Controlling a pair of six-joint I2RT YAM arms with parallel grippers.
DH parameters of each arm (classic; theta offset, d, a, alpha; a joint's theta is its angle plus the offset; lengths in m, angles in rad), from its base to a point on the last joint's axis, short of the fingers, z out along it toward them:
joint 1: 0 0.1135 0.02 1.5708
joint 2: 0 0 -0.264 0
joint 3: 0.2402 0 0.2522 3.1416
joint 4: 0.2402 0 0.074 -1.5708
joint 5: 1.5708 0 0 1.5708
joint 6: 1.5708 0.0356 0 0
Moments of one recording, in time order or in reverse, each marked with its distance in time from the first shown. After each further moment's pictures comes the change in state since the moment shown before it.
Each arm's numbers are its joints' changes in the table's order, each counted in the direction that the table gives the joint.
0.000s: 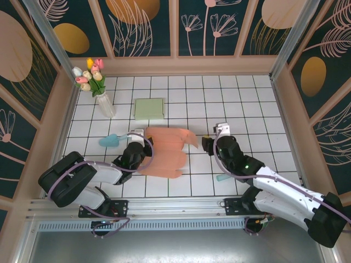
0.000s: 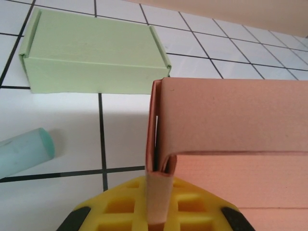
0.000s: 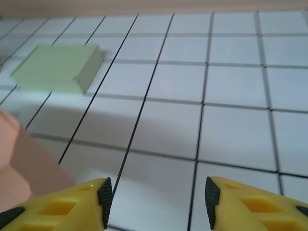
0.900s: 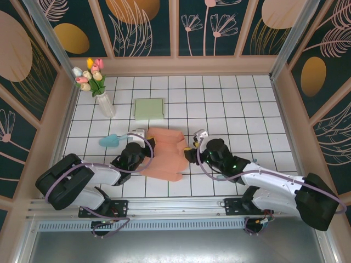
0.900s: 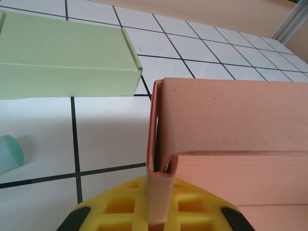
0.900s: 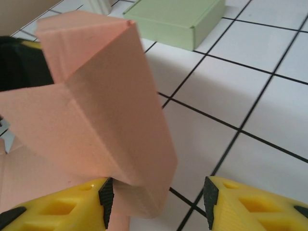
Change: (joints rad) left arm 0.002 0.033 -0.016 -0.023 0.092 0.011; right arm 0.085 -0.214 -0.053 -0.289 -0.324 -0.103
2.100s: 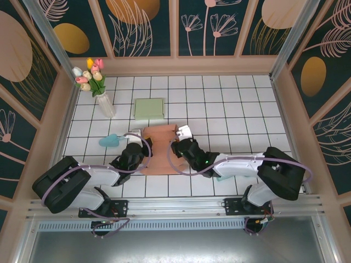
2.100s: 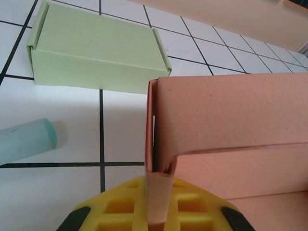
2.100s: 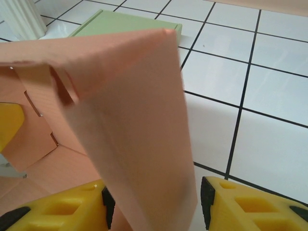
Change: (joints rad) left arm -0.012 0.042 0.002 0.092 -0.103 -0.105; right arm 0.188 -0.446 0.263 -0.116 0.512 0.068
